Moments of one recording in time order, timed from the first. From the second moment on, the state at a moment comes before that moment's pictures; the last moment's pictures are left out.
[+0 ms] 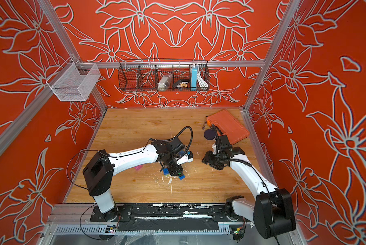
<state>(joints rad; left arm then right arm) -0.88 1.81 1.35 -0.83 0.30 0.09 0.25 1.17 0.77 -0.79 -0.33 0.56</state>
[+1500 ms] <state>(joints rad) -0.97 1.98 1.46 -0.87 0.12 -0.08 0.25 1.08 0.74 -0.81 -0.32 0.52</state>
